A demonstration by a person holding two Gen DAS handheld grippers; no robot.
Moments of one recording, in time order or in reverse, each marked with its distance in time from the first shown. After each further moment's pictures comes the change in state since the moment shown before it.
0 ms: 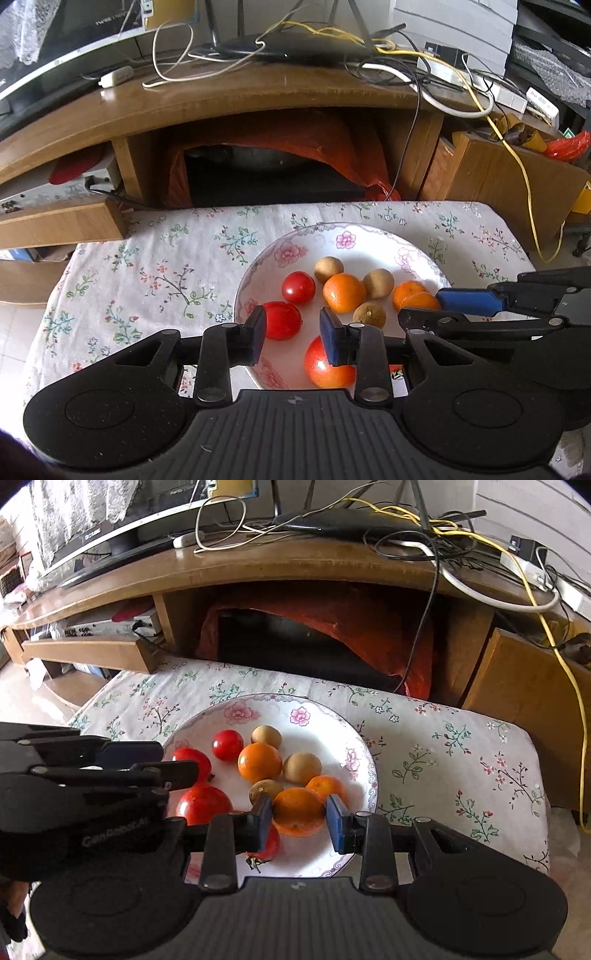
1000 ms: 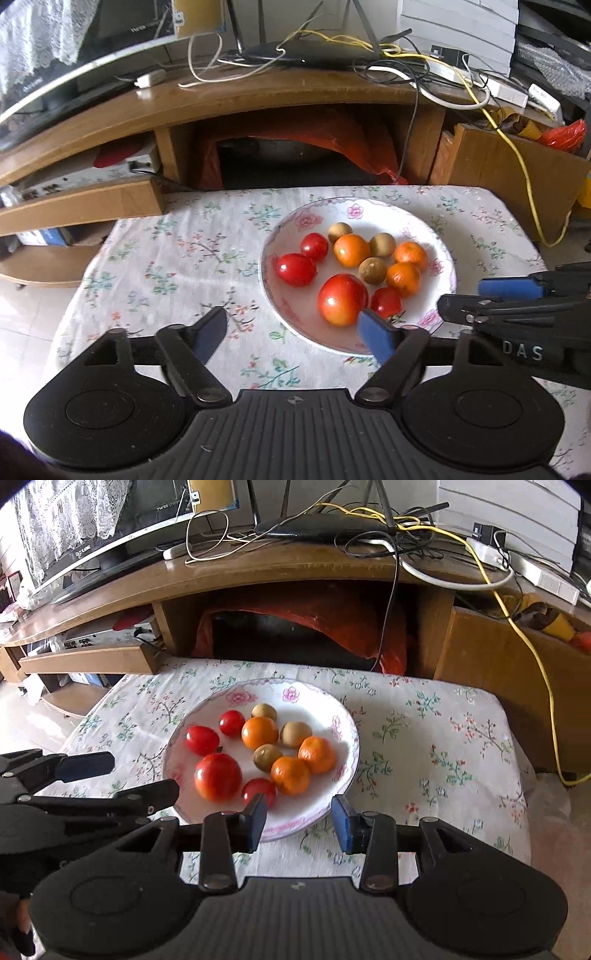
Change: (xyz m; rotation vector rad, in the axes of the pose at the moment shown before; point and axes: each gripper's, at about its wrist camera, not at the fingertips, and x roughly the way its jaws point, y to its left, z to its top) left arm -0.043 -0.006 -0.039 0.006 -0.022 0.093; right arm -0.045 0.006 -0.031 0.062 0.001 -0.032
